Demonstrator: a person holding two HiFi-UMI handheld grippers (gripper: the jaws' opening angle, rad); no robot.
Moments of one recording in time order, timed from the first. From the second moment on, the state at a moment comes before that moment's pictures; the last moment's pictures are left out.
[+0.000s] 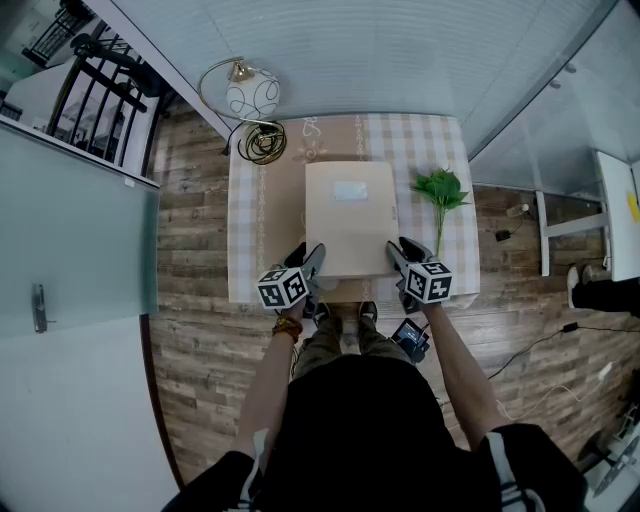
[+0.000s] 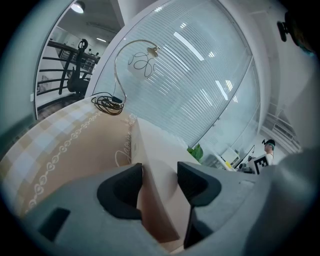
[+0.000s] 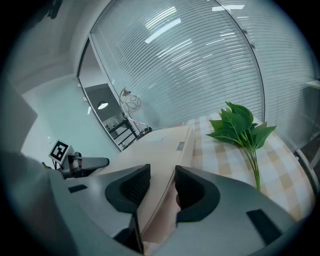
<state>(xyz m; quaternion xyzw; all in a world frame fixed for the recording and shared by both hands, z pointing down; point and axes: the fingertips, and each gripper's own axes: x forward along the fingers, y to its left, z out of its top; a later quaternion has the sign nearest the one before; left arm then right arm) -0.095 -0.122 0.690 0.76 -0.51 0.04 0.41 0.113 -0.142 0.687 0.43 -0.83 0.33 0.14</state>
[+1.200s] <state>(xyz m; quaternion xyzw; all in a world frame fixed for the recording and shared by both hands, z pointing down) -0.089 -0.091 0.737 0.75 -0.48 0.13 0.44 0.115 -0.116 0.727 0.42 -0.82 0.34 0.20</state>
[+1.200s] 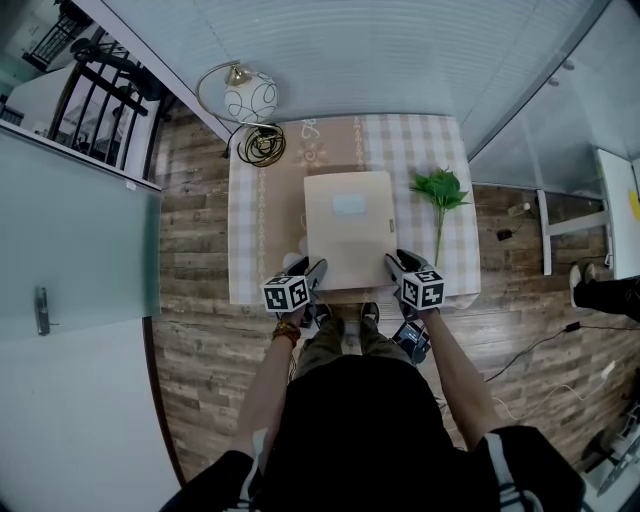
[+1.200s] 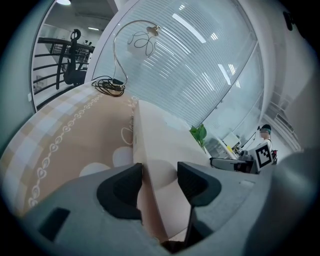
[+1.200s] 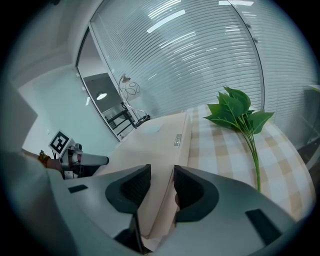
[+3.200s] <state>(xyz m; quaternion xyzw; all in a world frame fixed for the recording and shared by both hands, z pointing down) -0.095 -0.089 0.756 0.74 -0.47 0.11 0.46 0.116 -0.109 0.742 0.42 -0.81 0.34 0.20</state>
